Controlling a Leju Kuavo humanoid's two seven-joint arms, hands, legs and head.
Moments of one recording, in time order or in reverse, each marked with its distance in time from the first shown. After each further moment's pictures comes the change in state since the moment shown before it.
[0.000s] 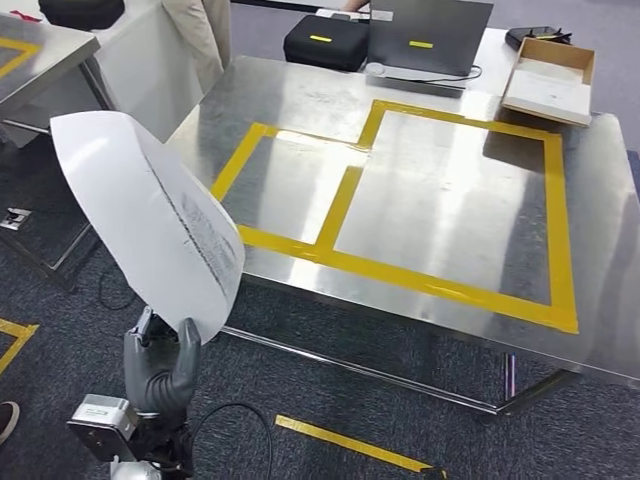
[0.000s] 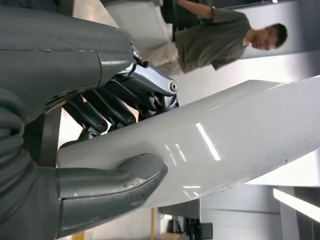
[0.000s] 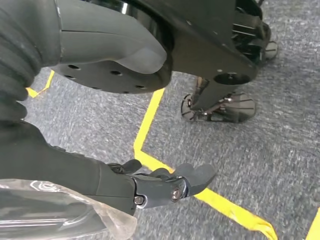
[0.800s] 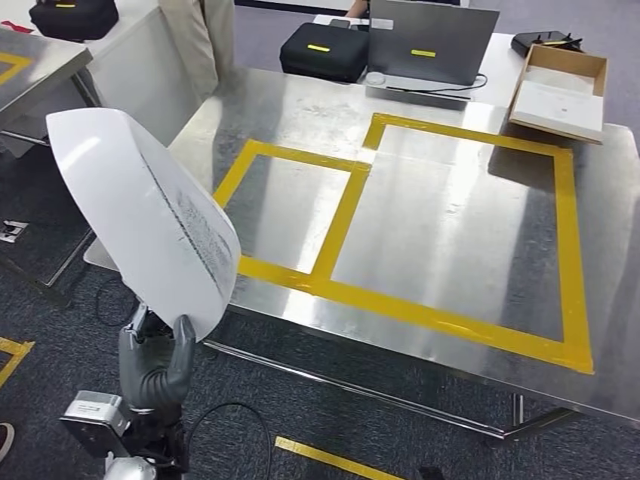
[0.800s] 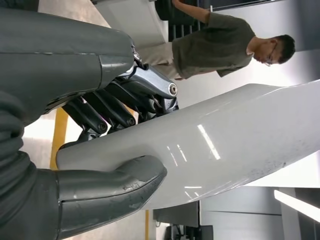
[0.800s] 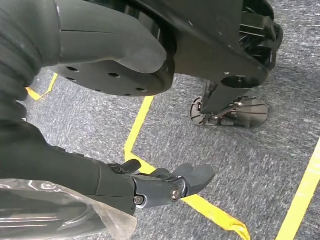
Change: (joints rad) left arm -0.015 0.009 0.020 0.001 0.005 -0.021 0.000; right arm -0.008 -0.002 0.000 0.000 0.002 0.016 0.029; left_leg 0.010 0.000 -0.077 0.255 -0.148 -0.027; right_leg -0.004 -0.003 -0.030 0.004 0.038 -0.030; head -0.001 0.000
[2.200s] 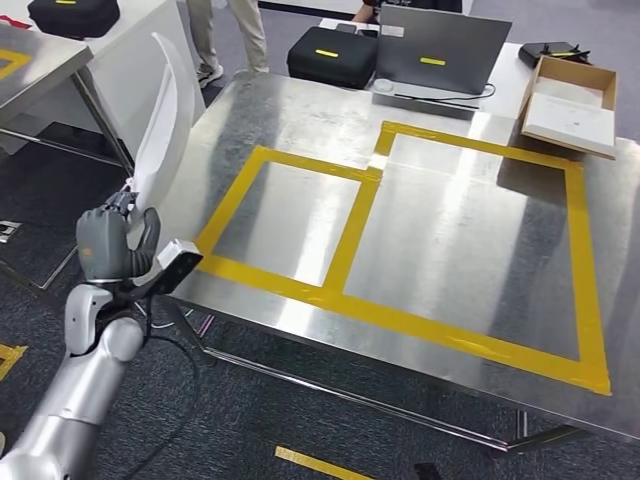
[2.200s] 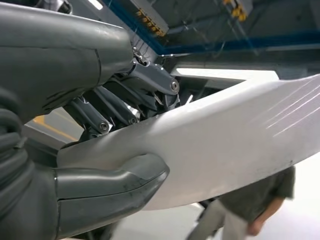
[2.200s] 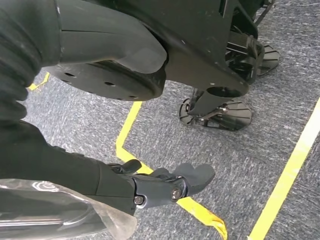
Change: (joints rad) left arm -0.581 0.192 0.207 0.562 -0.888 0.309 0.359; right arm -0.015 -0.001 -0.014 0.000 0.071 0.019 -0.015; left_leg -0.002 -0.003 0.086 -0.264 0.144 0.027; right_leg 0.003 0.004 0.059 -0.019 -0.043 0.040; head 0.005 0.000
